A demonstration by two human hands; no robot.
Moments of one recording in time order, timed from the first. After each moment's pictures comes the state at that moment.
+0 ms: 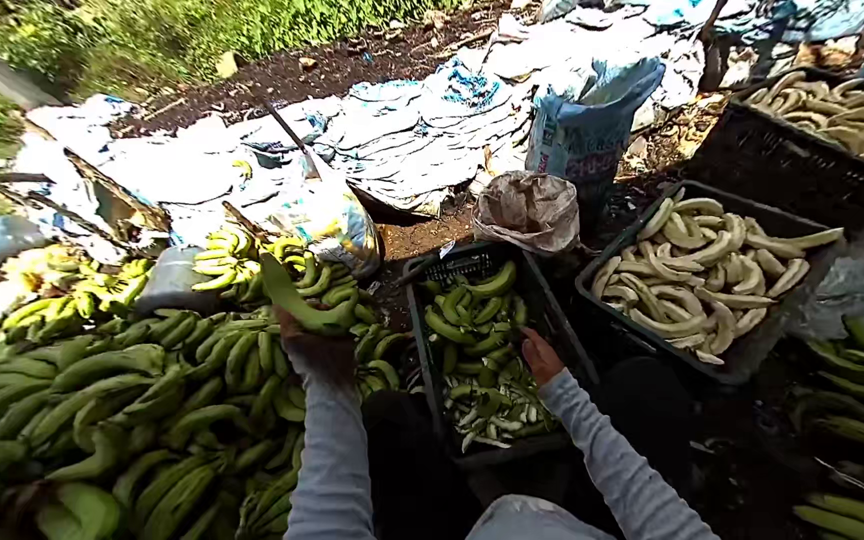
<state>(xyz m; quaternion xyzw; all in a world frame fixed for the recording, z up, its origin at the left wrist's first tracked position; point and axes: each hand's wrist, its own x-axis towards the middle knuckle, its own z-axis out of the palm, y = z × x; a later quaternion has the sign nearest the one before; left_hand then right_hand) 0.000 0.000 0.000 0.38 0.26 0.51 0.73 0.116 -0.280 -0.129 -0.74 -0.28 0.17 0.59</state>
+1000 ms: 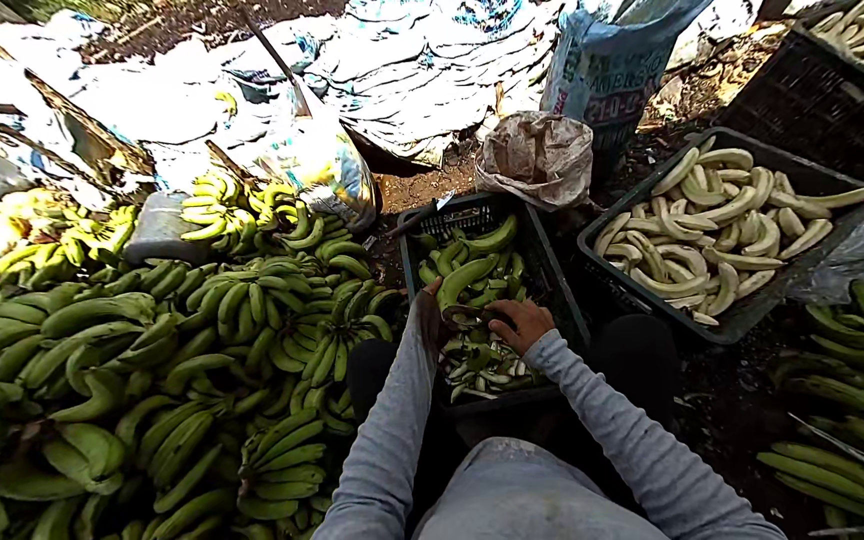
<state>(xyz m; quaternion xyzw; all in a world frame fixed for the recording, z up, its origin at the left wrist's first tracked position) 0.045 -0.106 -0.088 0.38 0.40 0.09 0.83 0.111 -0.284 -0.097 -0.85 -0.37 0.22 0.30</state>
